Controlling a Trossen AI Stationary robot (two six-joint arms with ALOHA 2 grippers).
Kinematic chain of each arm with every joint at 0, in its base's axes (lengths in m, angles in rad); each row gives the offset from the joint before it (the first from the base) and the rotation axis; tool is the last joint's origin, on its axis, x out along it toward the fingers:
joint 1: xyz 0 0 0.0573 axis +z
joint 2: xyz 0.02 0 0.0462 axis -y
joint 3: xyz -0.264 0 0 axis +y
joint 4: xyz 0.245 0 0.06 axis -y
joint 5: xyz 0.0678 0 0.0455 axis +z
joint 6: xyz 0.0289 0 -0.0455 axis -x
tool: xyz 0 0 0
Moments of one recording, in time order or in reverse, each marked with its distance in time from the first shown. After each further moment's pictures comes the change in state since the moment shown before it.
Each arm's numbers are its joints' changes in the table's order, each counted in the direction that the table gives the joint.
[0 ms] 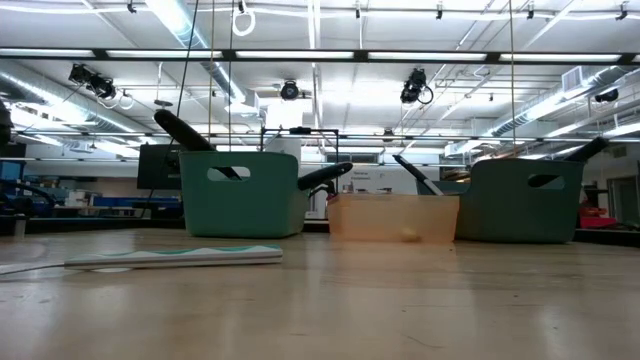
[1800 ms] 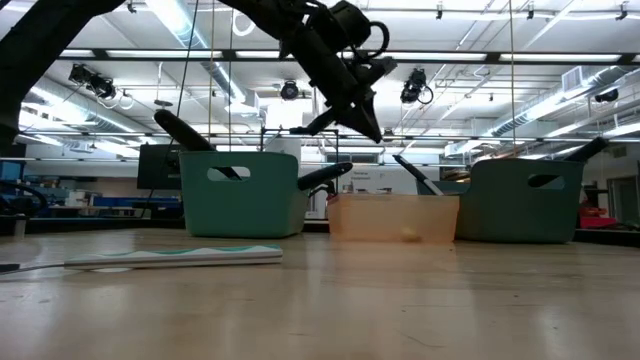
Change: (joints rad) left arm 0.146 -0.607 0.001 -0.001 -0.022 0.362; right arm 0.000 0.000 0.000 0.020 0.072 -0.009
